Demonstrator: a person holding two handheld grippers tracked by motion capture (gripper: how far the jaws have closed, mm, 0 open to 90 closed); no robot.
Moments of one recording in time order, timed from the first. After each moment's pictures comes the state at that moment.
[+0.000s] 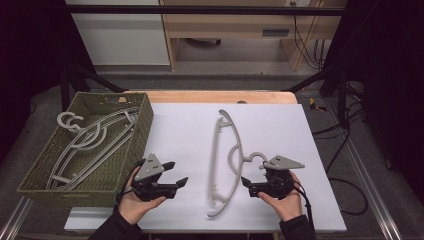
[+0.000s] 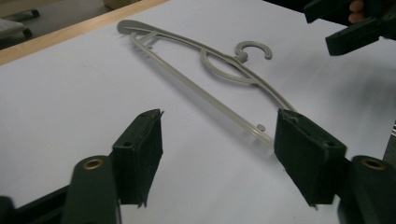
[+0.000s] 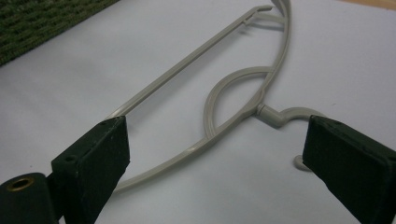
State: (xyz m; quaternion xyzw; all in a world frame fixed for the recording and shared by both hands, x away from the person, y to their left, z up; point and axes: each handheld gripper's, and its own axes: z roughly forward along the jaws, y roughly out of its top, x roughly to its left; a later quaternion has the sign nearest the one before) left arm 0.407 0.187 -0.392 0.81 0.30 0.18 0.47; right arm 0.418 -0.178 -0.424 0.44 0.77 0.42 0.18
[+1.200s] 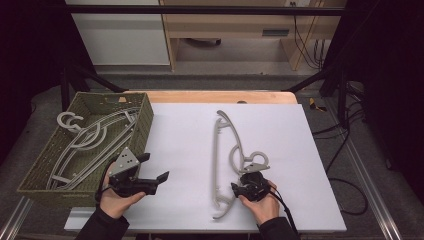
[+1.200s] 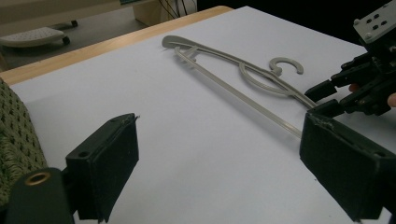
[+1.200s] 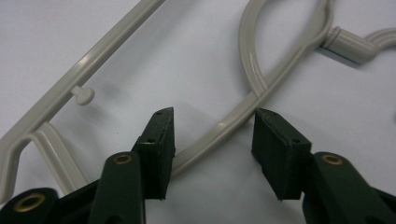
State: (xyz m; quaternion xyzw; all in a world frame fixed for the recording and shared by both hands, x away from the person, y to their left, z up) left arm 0.413 0.225 -0.382 0.78 0.33 0.20 0.49; right arm 0.431 -0.135 -0.473 0.47 0.81 0.31 0.16
